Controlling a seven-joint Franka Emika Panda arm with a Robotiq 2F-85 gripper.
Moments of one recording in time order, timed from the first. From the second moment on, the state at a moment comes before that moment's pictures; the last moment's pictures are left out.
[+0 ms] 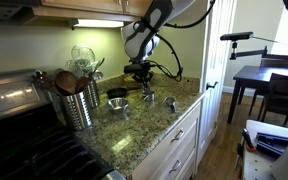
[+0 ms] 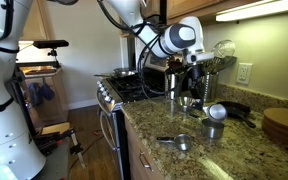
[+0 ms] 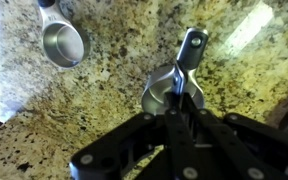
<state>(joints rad) 0.04 0.50 -0.22 -1.74 -0.25 2.27 1.14</state>
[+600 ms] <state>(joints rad) 0.07 0.42 -0.18 -1.81 -0.28 2.18 1.10</state>
